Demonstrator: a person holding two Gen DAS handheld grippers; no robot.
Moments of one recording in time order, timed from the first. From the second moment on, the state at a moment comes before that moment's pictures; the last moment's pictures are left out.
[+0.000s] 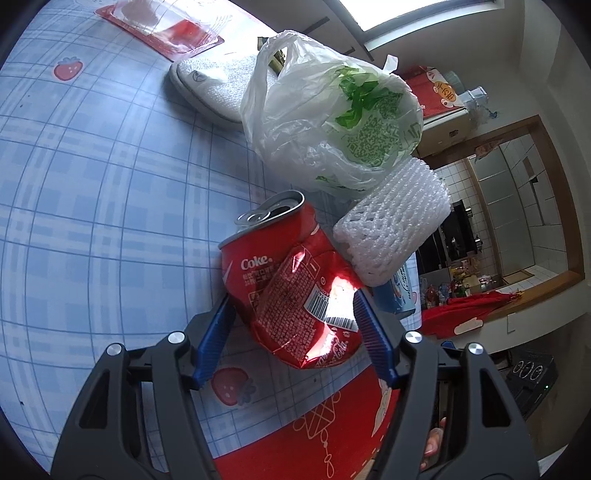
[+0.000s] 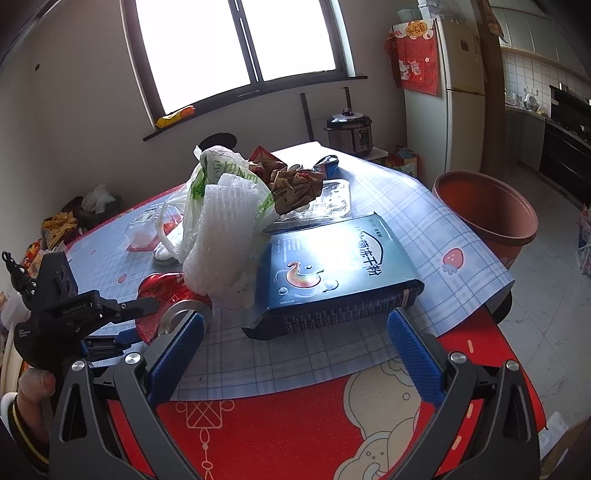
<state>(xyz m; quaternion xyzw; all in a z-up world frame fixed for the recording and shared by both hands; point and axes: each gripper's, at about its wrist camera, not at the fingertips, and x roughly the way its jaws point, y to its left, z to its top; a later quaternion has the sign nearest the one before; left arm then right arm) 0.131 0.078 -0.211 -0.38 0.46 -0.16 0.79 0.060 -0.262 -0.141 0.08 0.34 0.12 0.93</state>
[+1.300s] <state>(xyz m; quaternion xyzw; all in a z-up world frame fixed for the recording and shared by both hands) 0.102 0.129 -0.152 -0.26 0.29 -0.09 0.92 0.132 -0.149 -0.155 0.04 0.29 0.15 0.94</state>
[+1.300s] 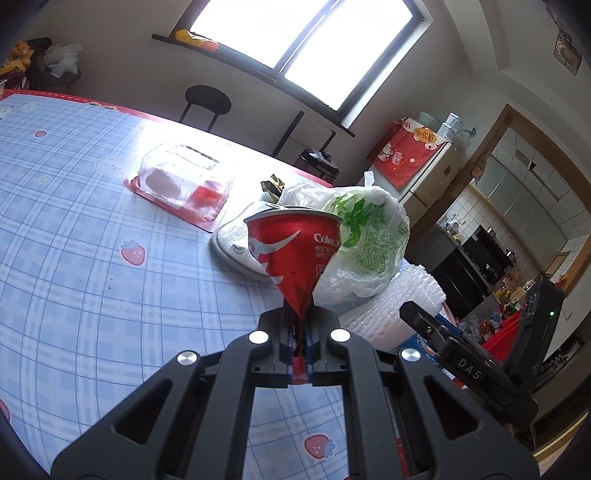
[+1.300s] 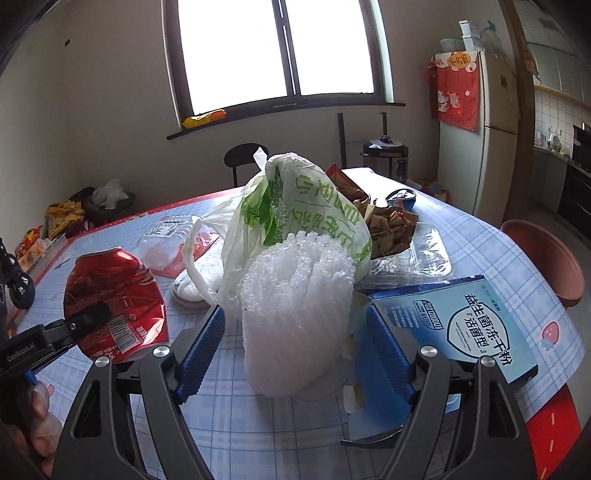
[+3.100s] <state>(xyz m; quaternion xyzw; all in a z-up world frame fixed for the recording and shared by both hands) 0.182 -0.085 -0.049 -0.10 0.23 -0.14 0.96 0.274 -0.562 -0.152 0.11 0.22 -0.07 0.97</state>
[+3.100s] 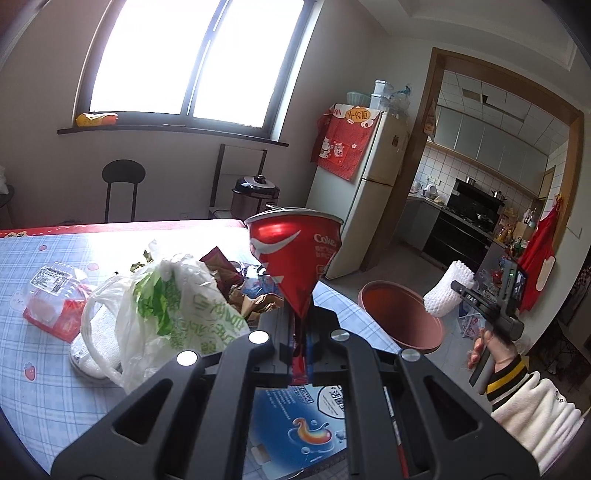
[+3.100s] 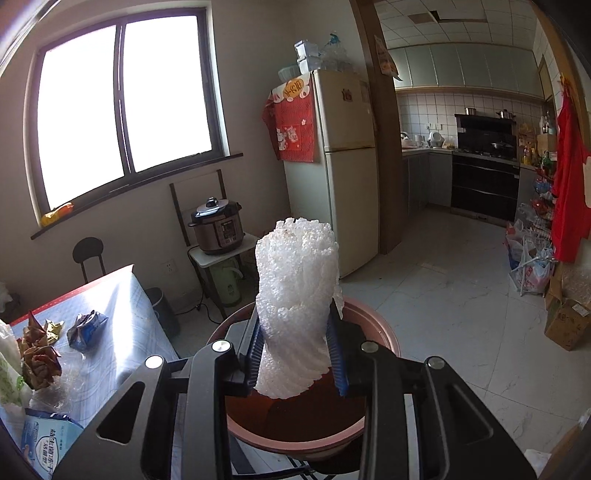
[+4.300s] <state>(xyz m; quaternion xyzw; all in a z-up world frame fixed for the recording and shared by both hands) 0.367 -0.419 -0.071 -0.05 0.29 -0.33 0.90 0.182 -0.607 -0.183 0.14 0.25 -0.11 0.95</state>
